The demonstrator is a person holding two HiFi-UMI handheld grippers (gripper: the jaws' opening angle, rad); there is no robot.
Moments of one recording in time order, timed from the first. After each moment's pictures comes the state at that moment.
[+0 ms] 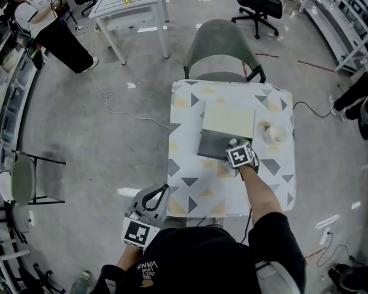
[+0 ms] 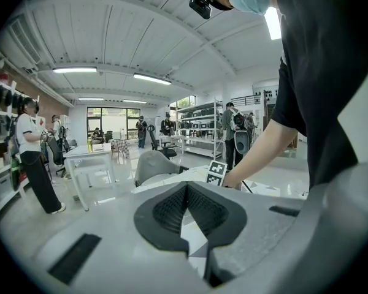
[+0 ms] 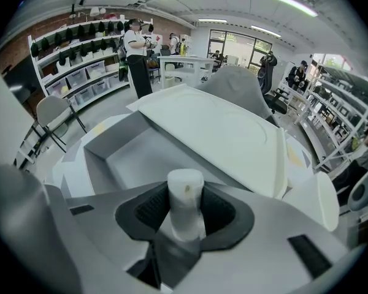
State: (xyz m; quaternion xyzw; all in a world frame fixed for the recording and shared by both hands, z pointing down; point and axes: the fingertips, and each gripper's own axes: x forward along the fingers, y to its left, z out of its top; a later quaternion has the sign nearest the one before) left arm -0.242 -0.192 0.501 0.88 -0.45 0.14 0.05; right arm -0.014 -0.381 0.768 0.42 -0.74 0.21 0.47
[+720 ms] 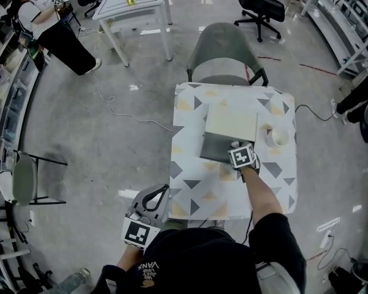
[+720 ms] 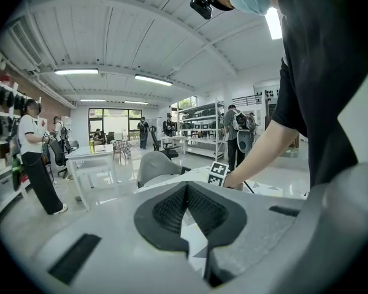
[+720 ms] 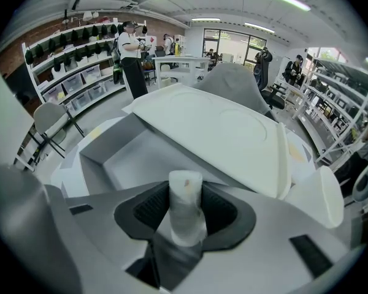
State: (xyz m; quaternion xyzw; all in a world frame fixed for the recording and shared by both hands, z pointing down) left arm -0.251 -0.195 0.498 0.88 -0.46 0.14 0.06; right arm -0.016 -0.385 0.771 0.43 -0.74 0.23 0.46
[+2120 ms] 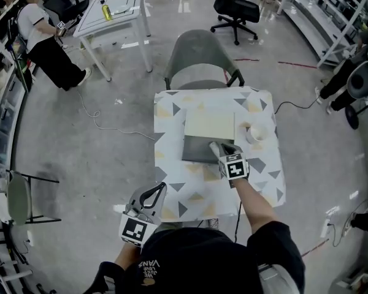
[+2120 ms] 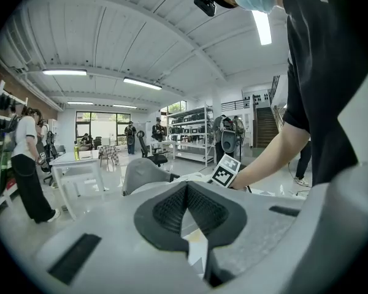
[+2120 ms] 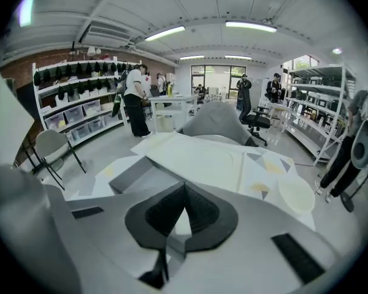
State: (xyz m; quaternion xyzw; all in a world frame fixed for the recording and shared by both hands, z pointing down) left arm -0.202 -0.203 0.486 0.90 -0.41 0.13 0.04; right arm 0.006 -0.364 0.686 0.50 -0.78 0.20 0.32
